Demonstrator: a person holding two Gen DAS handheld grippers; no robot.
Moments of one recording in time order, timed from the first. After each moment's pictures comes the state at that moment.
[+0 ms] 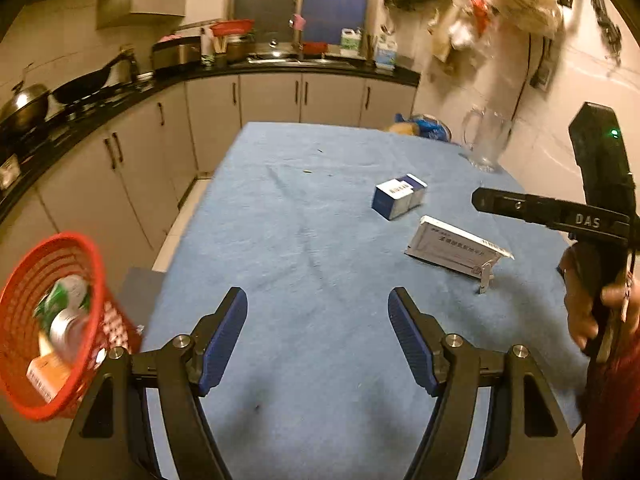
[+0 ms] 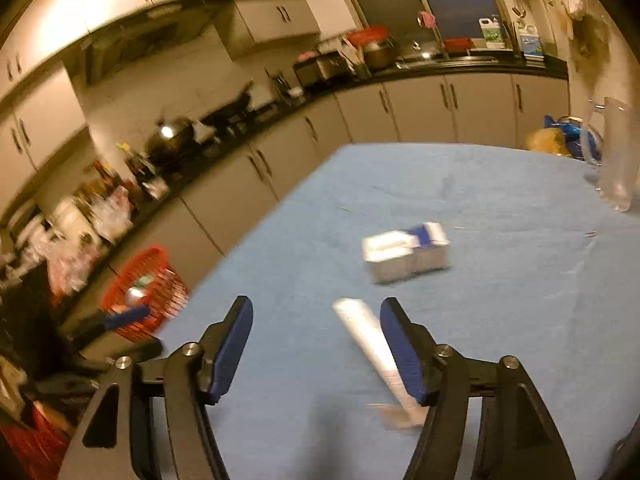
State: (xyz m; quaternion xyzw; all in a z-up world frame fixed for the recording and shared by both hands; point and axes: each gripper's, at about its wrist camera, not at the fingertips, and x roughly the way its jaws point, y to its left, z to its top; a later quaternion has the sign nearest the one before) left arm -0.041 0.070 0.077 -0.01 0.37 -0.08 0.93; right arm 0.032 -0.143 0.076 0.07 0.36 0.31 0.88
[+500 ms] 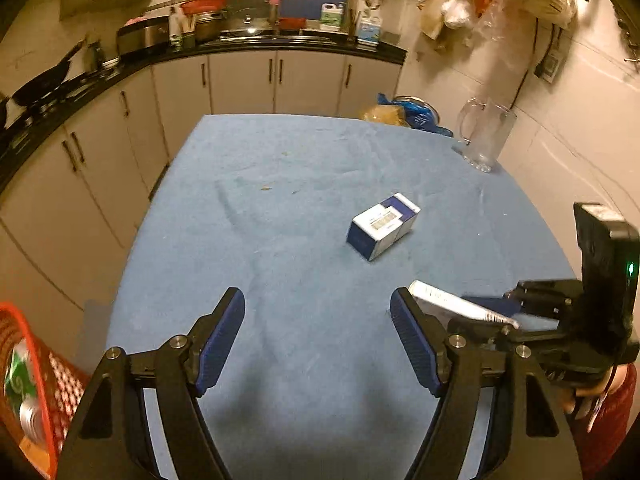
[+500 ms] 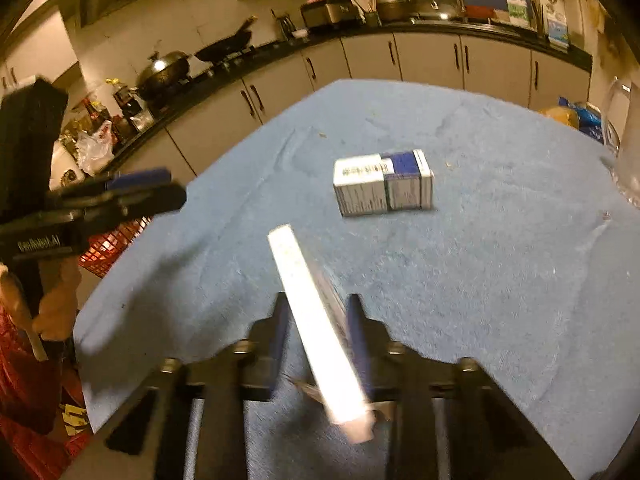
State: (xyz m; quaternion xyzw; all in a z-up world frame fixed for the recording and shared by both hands) left arm 0.066 0.031 0.080 -0.01 0.41 -0.11 0.91; right arm 0.046 -0.144 0.028 -0.01 0.43 0.32 0.84
